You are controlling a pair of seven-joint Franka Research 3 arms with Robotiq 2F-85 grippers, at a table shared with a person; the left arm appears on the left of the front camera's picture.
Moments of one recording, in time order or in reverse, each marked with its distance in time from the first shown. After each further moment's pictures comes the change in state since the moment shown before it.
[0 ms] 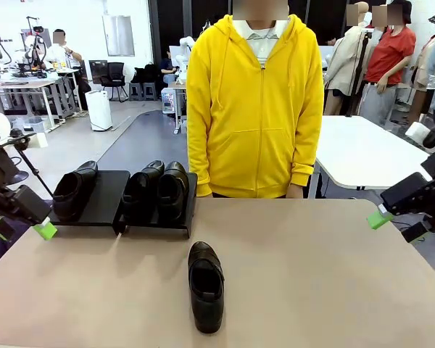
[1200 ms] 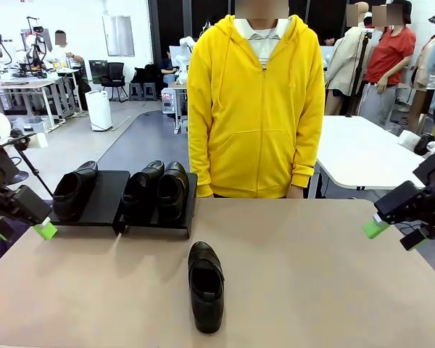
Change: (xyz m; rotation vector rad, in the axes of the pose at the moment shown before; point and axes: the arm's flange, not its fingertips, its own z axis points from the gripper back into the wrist) left arm 0.000 0.000 0.000 0.000 0.000 0.000; right arm -0.002 0.006 -0.010 -0.040 0.039 0.000
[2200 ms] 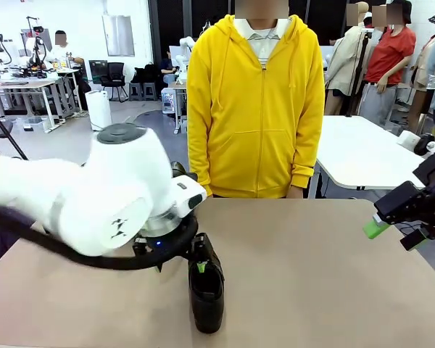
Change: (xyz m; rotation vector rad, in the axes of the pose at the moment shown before) left arm 0.075 -0.218 -0.204 0.138 -0.016 0.110; right arm 0.000 0.000 0.000 -0.003 0.001 -0.001
